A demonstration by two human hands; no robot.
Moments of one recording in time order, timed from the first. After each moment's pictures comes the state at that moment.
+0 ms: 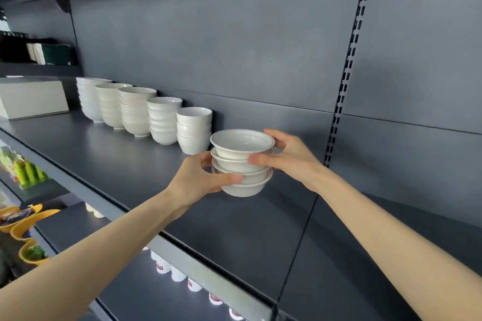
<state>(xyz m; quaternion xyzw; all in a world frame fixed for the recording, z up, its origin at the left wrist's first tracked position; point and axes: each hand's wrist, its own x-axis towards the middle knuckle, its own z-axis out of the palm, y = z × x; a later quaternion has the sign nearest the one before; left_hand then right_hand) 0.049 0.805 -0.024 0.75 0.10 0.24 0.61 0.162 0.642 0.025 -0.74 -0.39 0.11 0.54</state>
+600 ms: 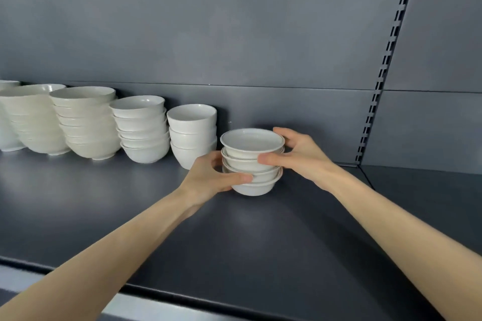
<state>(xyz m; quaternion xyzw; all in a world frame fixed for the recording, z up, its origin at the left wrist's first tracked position) 0.133 0.980 -0.043 0.78 -0.01 0.07 0.62 0.182 0.786 -0.005 -0.78 -0.22 0.03 0.58</state>
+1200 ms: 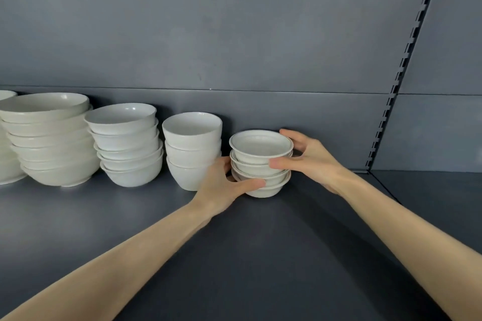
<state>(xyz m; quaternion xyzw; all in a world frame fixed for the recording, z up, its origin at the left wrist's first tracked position) 0.205 1.011 -0.067 0.78 -0.08 0.07 0.62 0.242 0.814 -0.023 -0.79 -0.18 0.01 0.58</state>
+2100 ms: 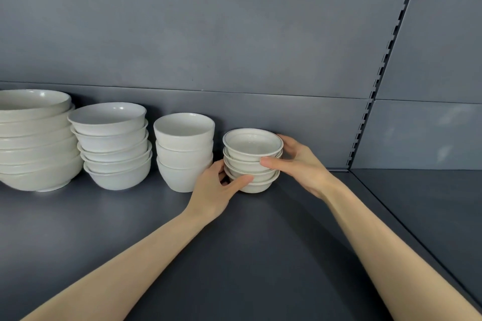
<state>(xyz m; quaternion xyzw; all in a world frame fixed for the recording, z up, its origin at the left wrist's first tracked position) 0.219 1.017 -0.086 0.77 -0.13 0.11 0.61 0.232 0.824 -0.031 -0.75 -0.16 0.00 0.64</state>
